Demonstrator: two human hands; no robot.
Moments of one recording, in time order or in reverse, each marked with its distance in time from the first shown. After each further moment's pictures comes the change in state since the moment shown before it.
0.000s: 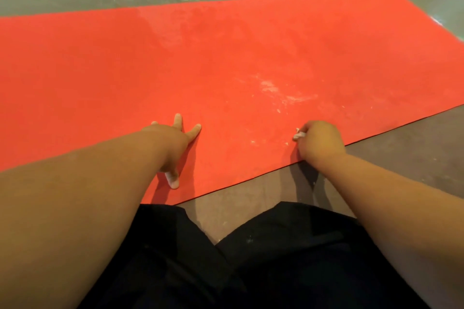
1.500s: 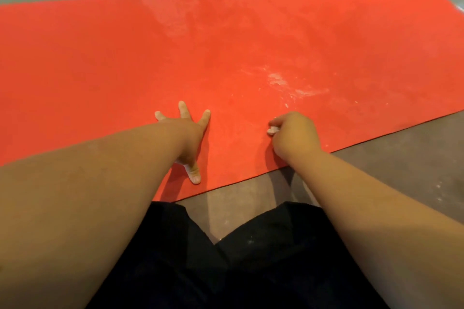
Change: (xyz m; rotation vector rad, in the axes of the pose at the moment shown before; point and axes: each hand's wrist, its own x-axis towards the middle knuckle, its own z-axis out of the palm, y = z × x) left_hand 0.011 0.020 -0.008 -0.241 -0.006 -0.047; right_hand -0.006 -0.049 0.022 0.069 -0.012 -0.175
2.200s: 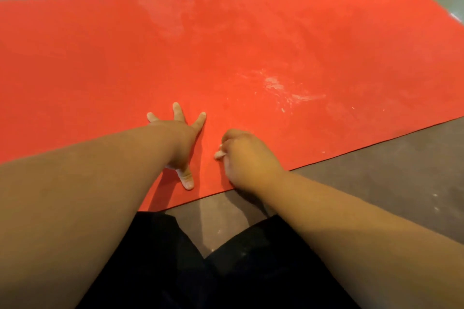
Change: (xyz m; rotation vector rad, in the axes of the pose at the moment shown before) left_hand -0.003 0.000 -0.003 0.053 0.016 -0.007; right_hand -0.022 -0.039 0.039 -0.036 -0.120 -0.535
